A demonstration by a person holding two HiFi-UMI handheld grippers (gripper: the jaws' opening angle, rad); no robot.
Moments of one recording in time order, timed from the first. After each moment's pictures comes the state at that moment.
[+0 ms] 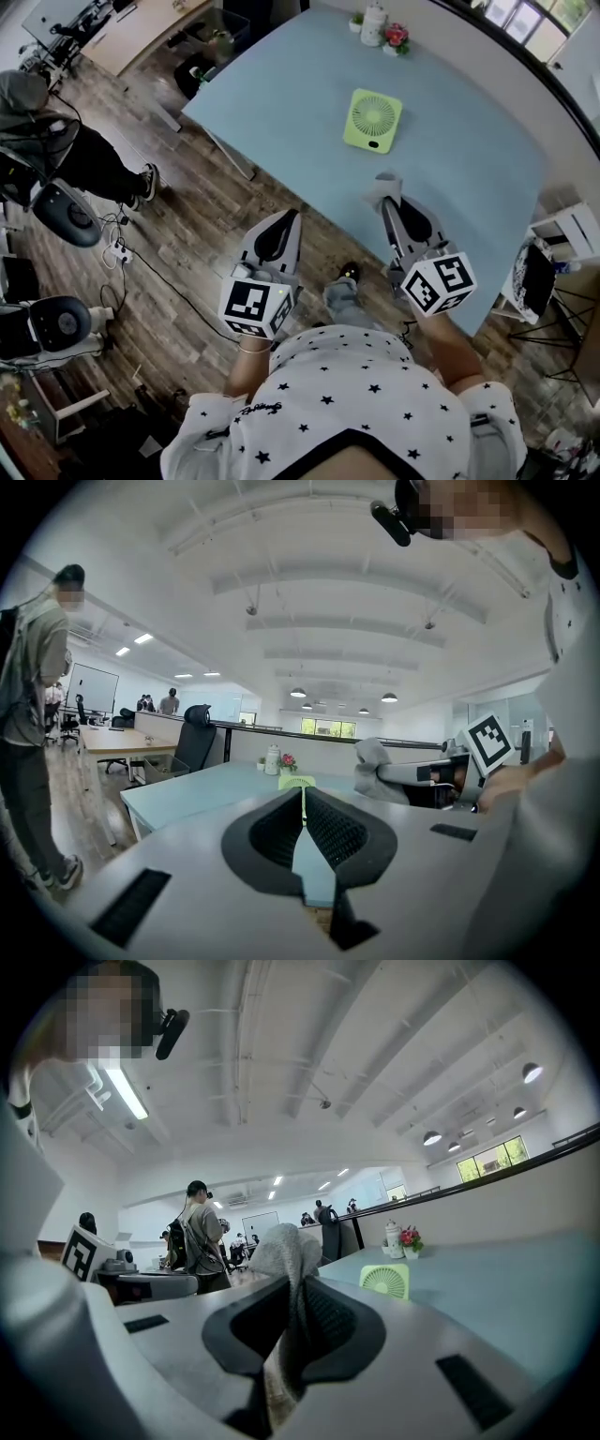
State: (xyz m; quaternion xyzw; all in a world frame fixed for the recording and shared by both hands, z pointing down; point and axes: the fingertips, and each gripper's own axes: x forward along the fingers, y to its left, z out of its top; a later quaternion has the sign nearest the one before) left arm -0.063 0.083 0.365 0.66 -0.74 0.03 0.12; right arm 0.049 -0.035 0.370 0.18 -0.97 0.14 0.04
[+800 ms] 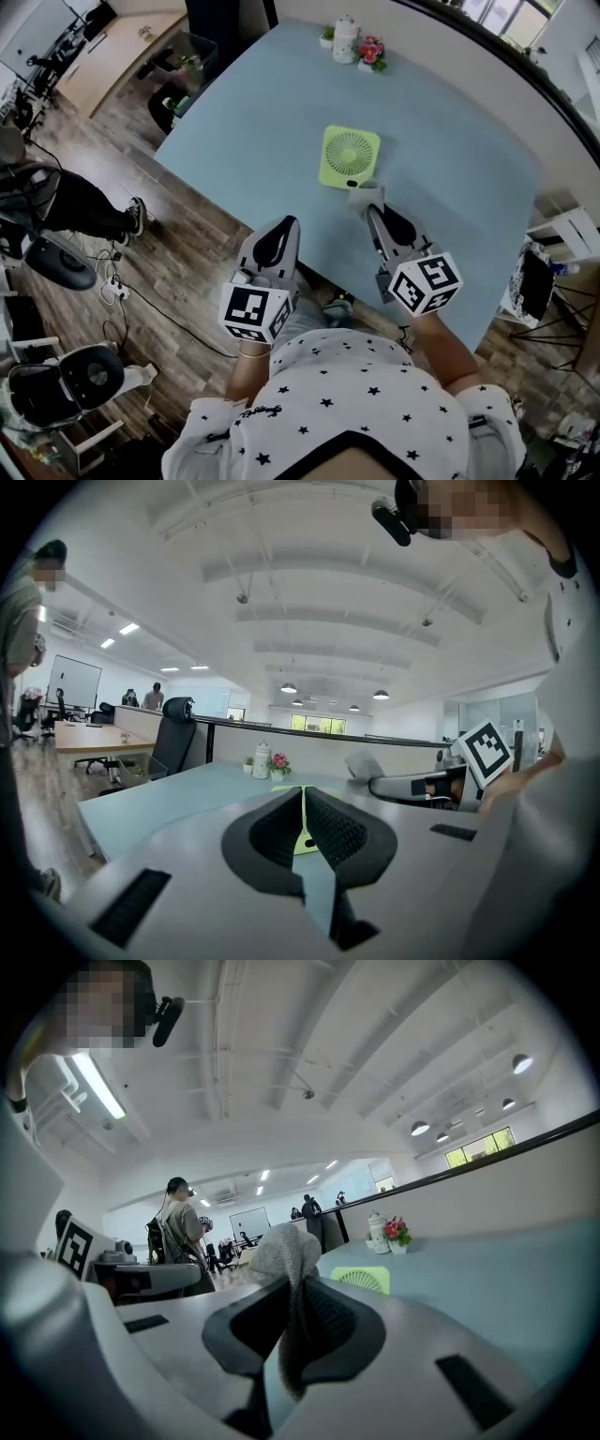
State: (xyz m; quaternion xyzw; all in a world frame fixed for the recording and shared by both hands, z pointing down) left arm -0.094 -0.039 0.377 0.69 -0.72 0.04 0.12; right arm 0.011 -0.139 0.401 0.20 -0.96 0.17 0.06
